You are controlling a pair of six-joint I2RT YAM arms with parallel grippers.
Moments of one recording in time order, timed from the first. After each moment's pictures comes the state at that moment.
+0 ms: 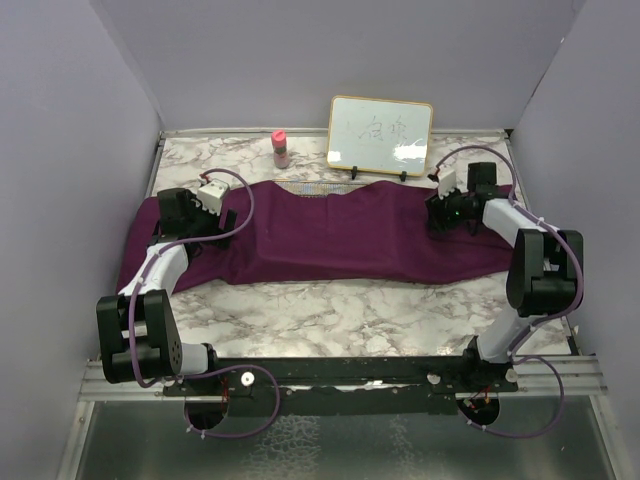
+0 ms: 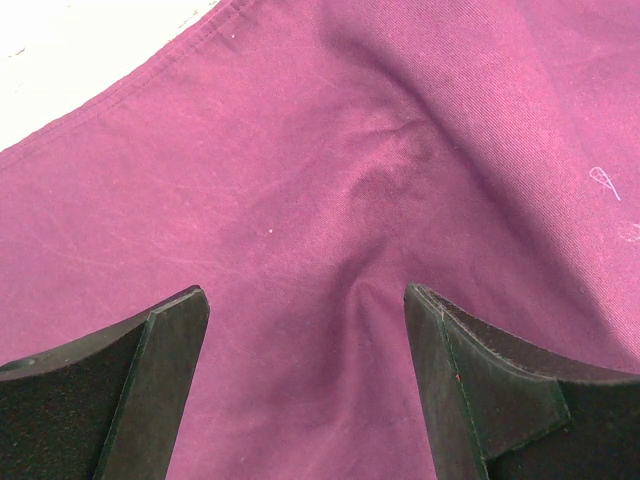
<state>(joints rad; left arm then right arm) 0.13 1.35 0.75 -0.10 0.39 0.40 -0.04 1.72 1.08 -0.32 -0.43 -0.55</state>
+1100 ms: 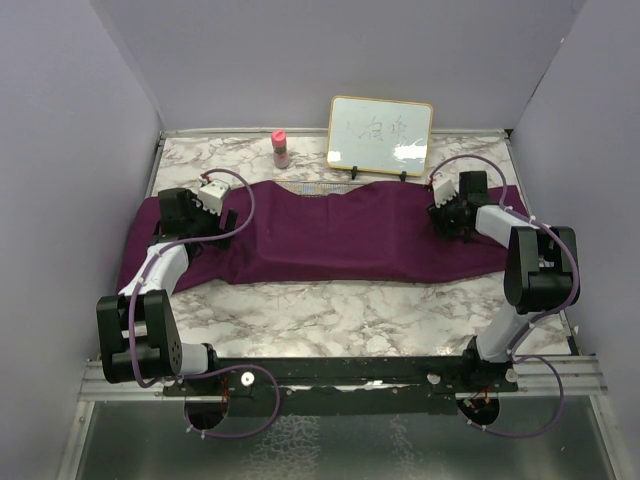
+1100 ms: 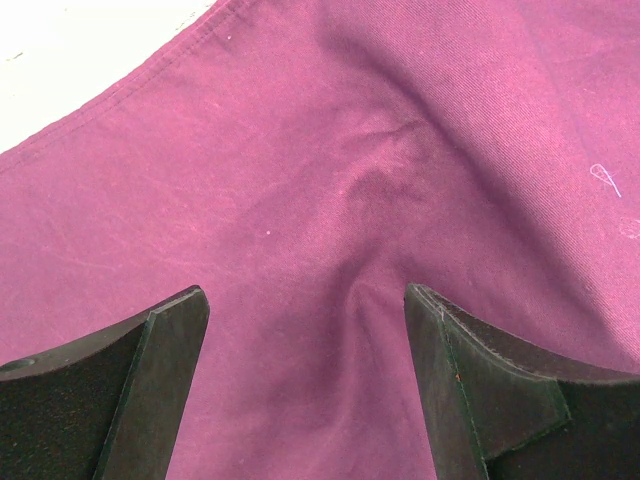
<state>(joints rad) 0.12 1.35 0.75 -0.10 0.39 0.40 -0.01 1.75 1.01 -0.22 -0.20 -0.56</state>
